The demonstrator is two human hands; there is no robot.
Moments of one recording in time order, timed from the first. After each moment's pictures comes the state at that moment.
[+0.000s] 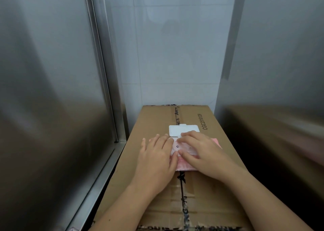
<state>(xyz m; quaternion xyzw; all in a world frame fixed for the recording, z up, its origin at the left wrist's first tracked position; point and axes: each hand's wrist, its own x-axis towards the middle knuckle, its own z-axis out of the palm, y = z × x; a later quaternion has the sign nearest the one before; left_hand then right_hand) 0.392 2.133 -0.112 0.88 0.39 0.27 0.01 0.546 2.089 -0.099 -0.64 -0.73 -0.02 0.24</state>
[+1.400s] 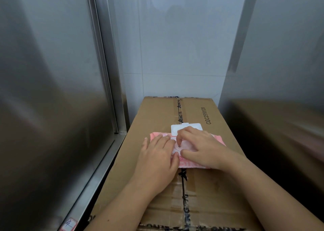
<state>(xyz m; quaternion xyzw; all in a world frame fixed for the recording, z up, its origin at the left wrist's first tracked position) 0.390 2.135 -0.123 0.89 0.39 0.24 0.03 0.552 2.111 -0.098 -0.62 -0.76 0.08 0.16</state>
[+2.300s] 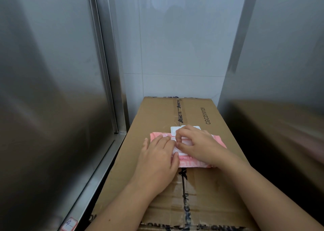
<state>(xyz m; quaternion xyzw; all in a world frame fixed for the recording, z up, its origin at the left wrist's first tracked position) 0.390 2.134 -0.125 0.89 0.38 0.26 0.04 0.544 2.122 -0.100 -0.67 -0.71 0.09 0.19</state>
